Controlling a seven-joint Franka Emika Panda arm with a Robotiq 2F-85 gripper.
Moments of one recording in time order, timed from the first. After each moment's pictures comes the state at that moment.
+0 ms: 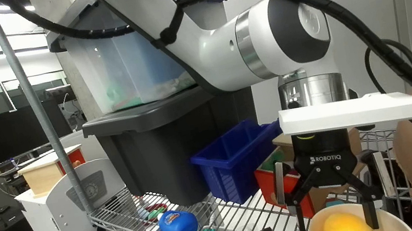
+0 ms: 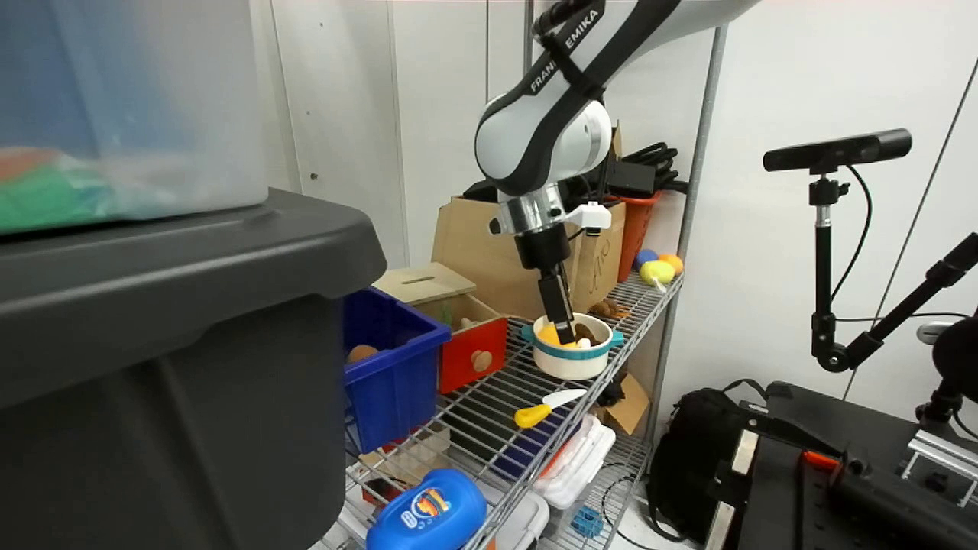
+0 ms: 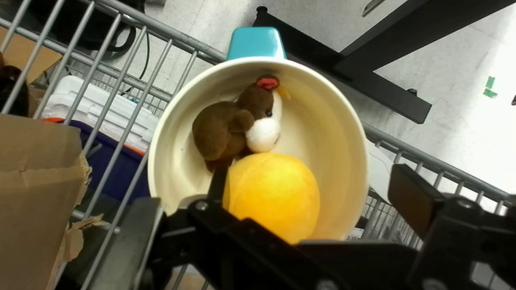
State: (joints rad) arm -0.20 0.90 -0.01 -1.42 -0.17 1.99 -0.65
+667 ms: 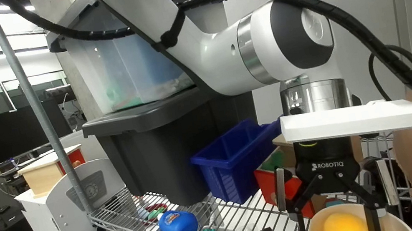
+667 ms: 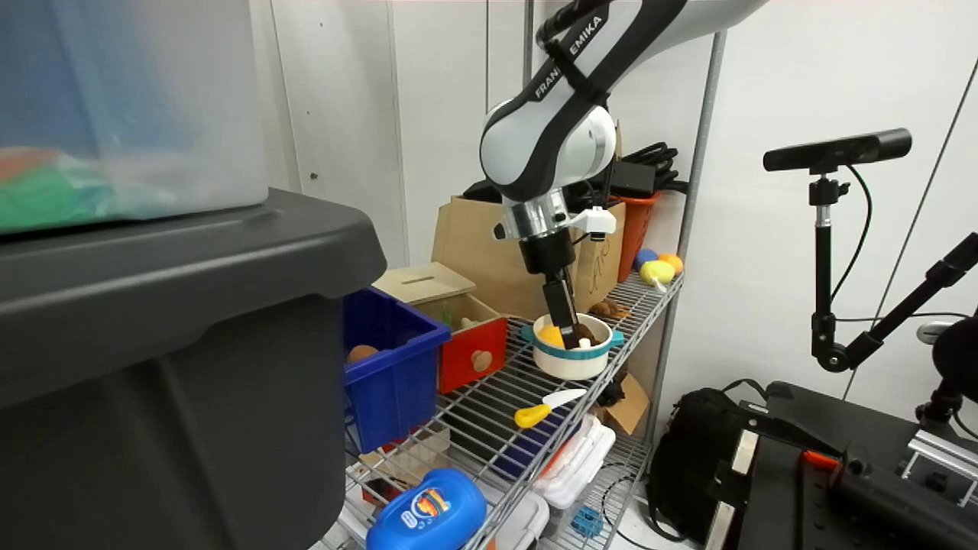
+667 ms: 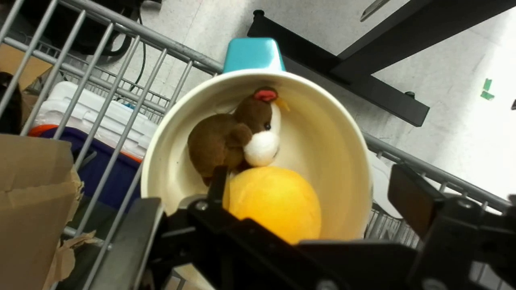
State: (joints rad) arm -0.21 0.90 -0.01 -1.44 -0.17 2.00 -0.65
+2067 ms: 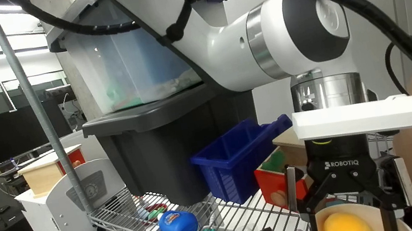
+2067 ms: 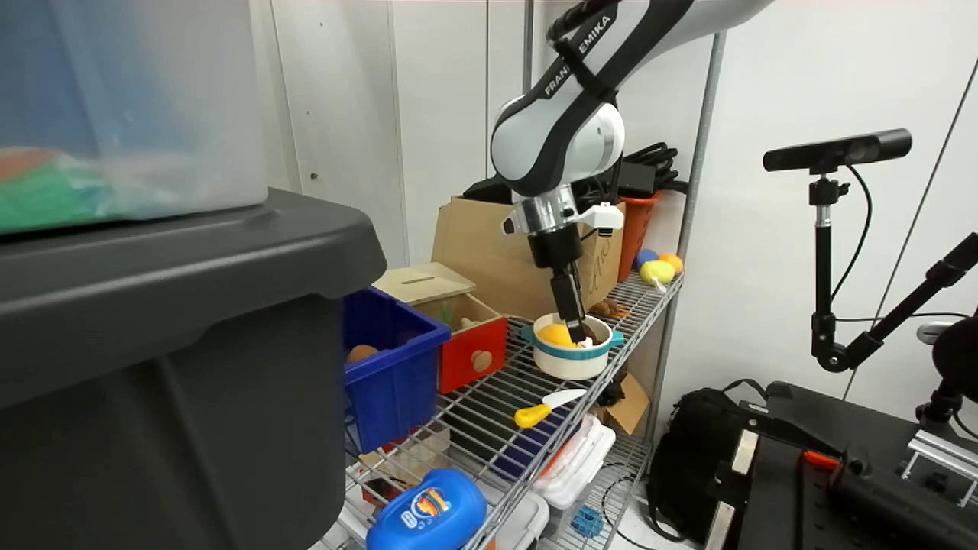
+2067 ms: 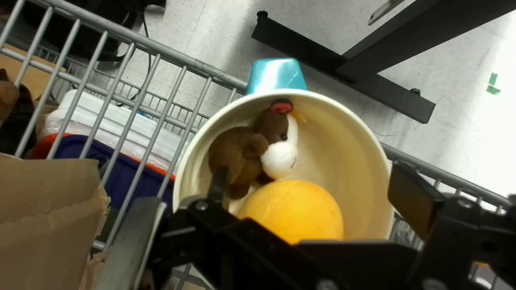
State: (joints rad) arm -0.23 0.90 -0.01 -1.44 -0.17 2.00 -0.65
